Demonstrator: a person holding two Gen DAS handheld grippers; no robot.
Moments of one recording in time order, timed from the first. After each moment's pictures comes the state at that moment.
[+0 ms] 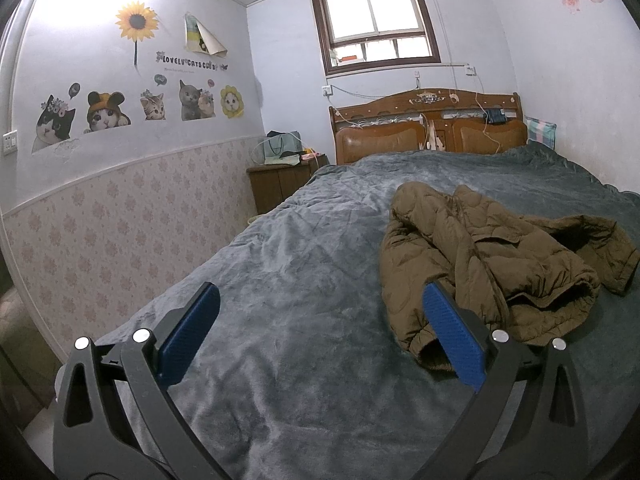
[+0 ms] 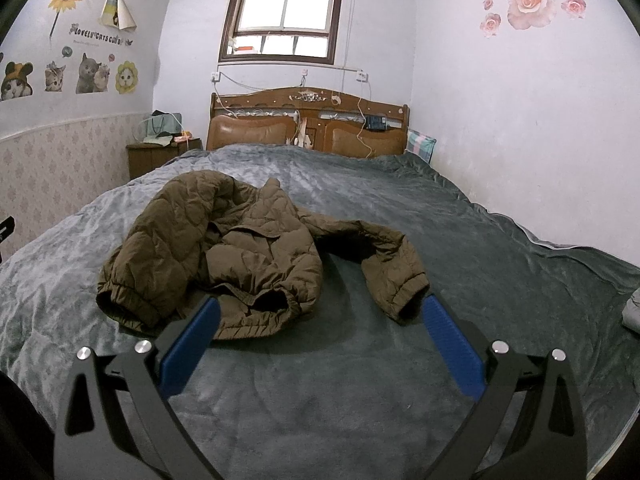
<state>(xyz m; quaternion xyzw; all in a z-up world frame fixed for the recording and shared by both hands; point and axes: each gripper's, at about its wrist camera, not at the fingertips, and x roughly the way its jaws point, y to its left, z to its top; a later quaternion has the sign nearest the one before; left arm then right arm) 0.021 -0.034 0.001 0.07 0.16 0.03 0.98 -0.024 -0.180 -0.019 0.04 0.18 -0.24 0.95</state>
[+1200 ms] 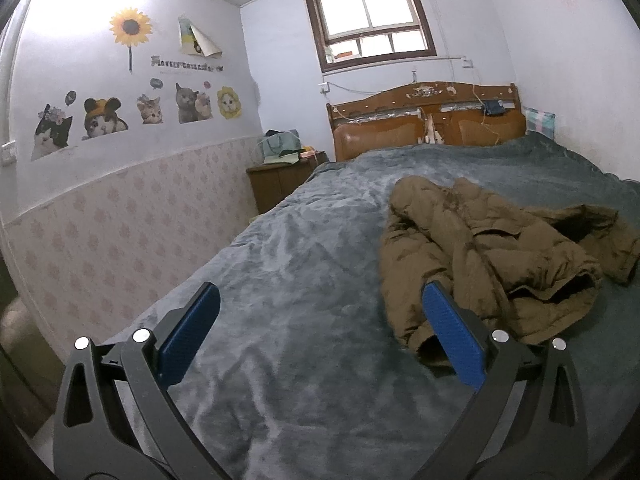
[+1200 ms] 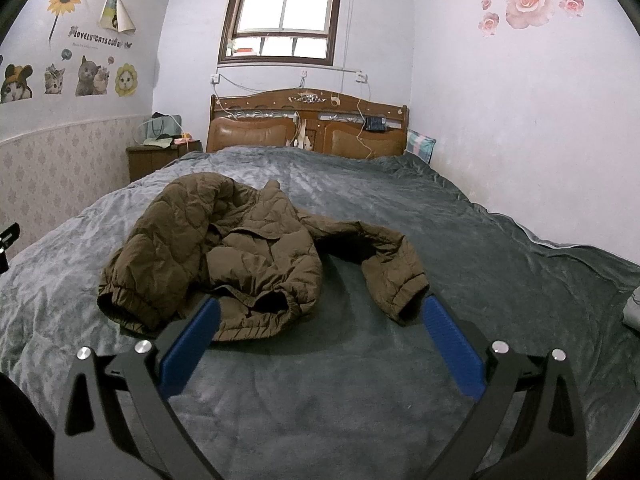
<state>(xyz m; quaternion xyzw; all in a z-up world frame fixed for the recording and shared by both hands) 0.019 -0.048 0.002 0.09 0.17 0.03 0.98 -0.025 -0.179 -0.019 0.04 0.18 -0.24 0.95</state>
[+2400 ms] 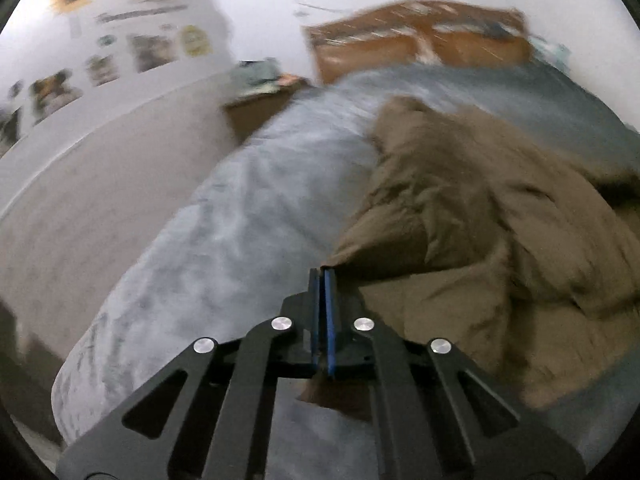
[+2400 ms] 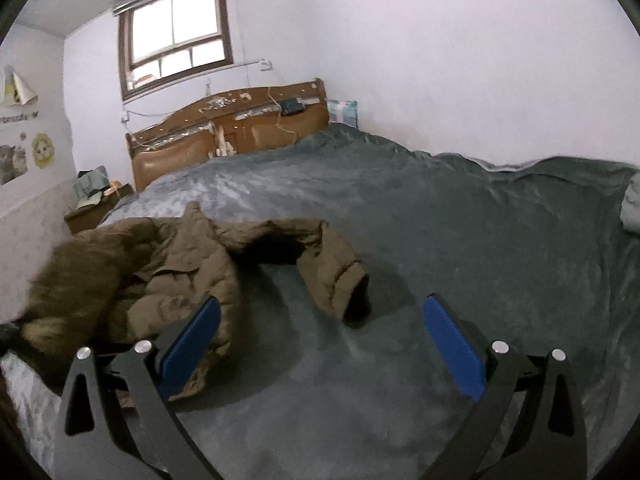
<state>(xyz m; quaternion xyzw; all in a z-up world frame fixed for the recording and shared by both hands) 0.194 -0.090 -0.032 0.11 0.31 0.05 0.94 0.004 -0.304 -0.052 0.19 0.16 -0.35 0.90</state>
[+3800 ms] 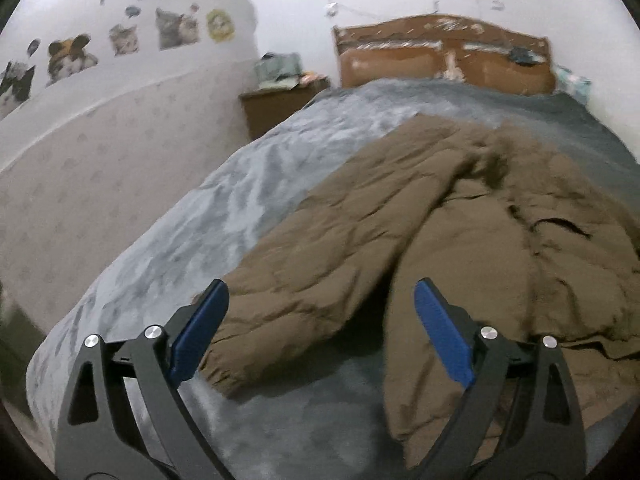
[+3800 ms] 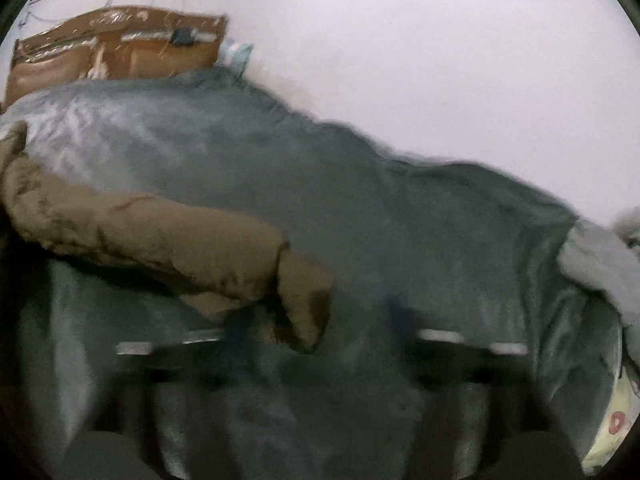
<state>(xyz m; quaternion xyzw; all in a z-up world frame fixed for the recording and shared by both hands) 0.189 -0.077 -0.045 0.07 0.29 0.03 0.95 0.107 -0.449 -0.134 0.09 0.30 -0.54 0.78</state>
